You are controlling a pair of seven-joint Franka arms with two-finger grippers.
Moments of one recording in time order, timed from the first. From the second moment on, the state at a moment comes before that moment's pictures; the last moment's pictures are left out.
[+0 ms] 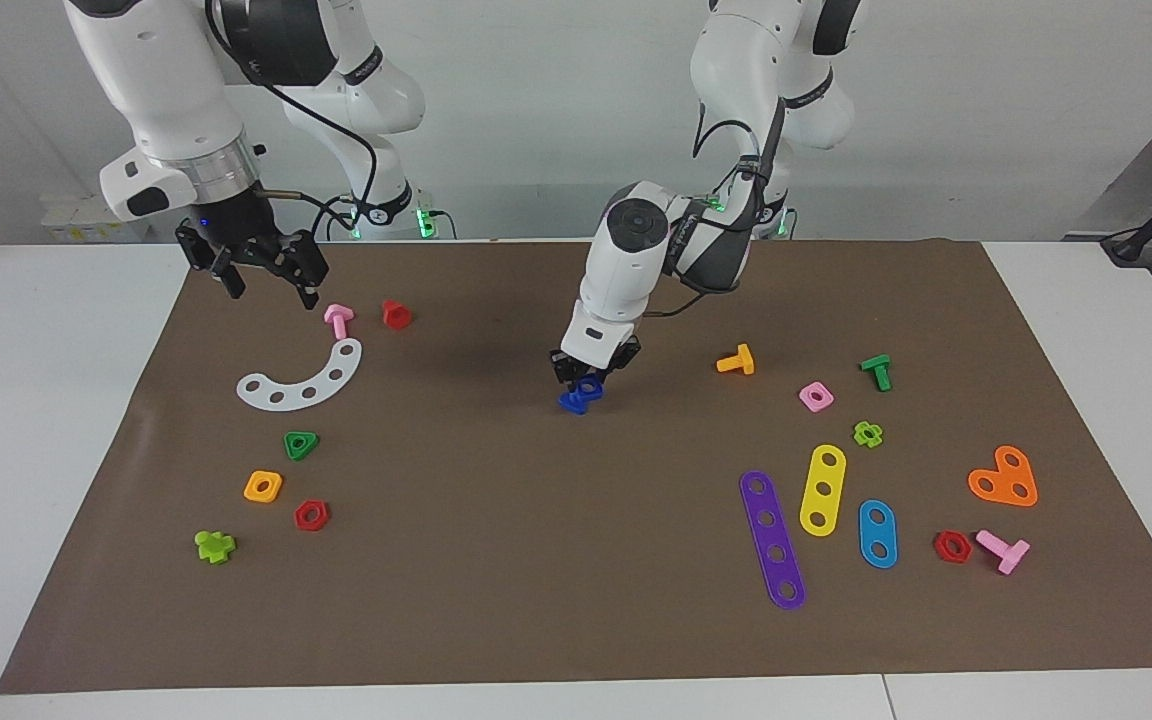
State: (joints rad) left arm -0.74 0.37 0.04 -1.76 -0.19 2.18 -0.86; right arm 0.00 0.00 0.06 -1.62 -0.01 1.67 0.25
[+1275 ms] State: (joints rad) left arm -0.76 0.41 0.07 -1.83 -0.19 2.29 -0.86; right arm 0.01 0.01 0.06 -1.62 -0.01 1.63 0.14
